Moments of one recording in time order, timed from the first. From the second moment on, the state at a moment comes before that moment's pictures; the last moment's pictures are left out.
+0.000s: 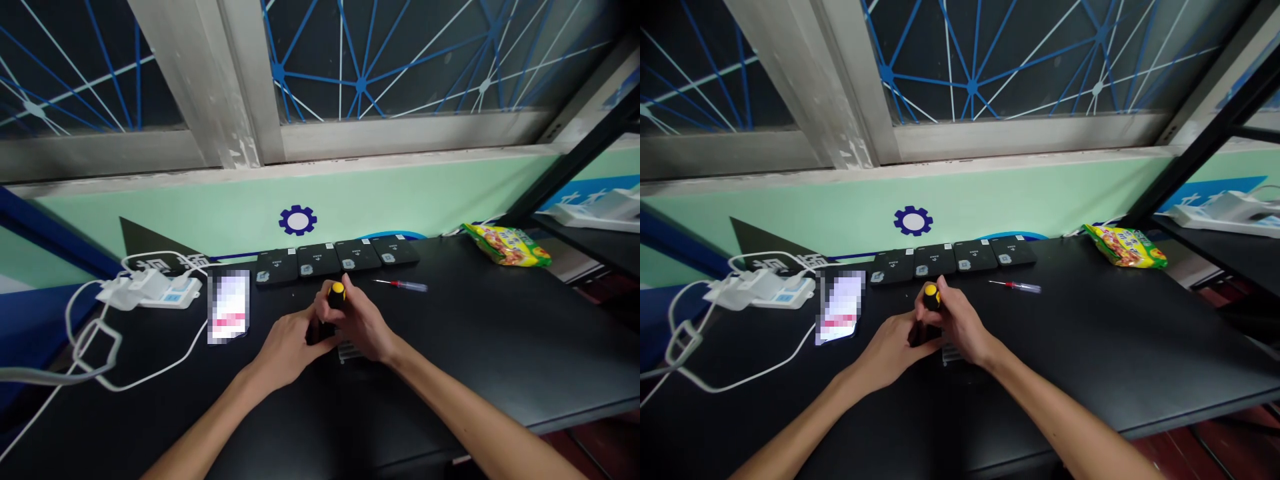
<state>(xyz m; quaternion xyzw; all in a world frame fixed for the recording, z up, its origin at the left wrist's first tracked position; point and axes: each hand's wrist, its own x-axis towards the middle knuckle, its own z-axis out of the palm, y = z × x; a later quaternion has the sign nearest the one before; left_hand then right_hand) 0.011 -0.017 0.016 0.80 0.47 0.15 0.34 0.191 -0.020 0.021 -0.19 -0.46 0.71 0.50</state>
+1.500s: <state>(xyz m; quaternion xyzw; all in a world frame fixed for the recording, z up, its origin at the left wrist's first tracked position) 0.013 -0.017 0.020 0.80 0.47 0.13 0.33 0.195 -0.017 0.035 -0.17 -0.38 0.70 0.57</state>
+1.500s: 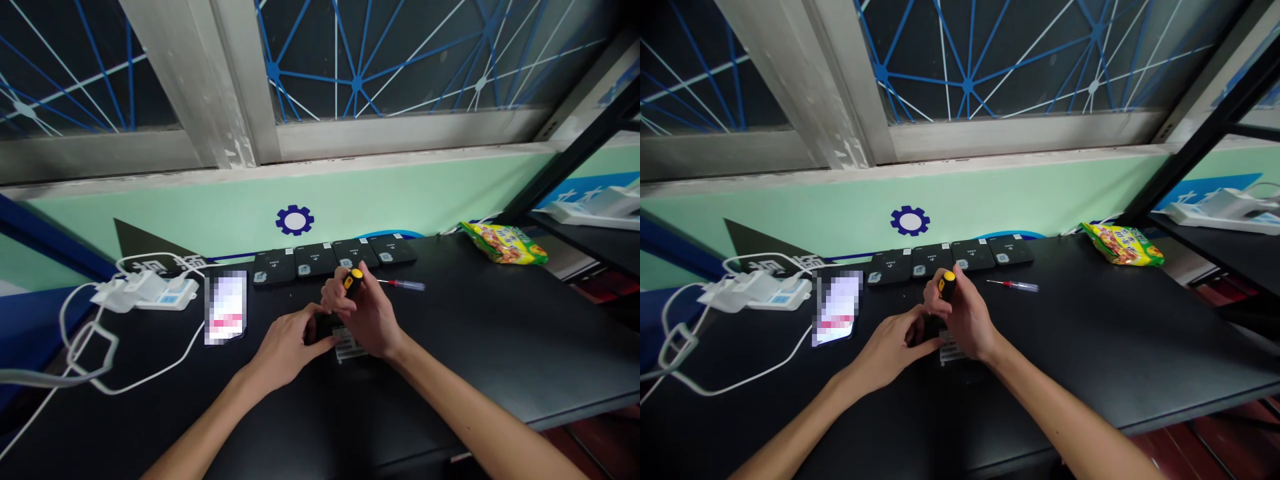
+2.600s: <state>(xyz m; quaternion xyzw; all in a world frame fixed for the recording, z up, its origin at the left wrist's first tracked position) 0.013 -0.018 0.018 0.80 0.47 0.14 0.34 0.193 -0.019 0.032 -0.17 -0.40 0.70 0.56</state>
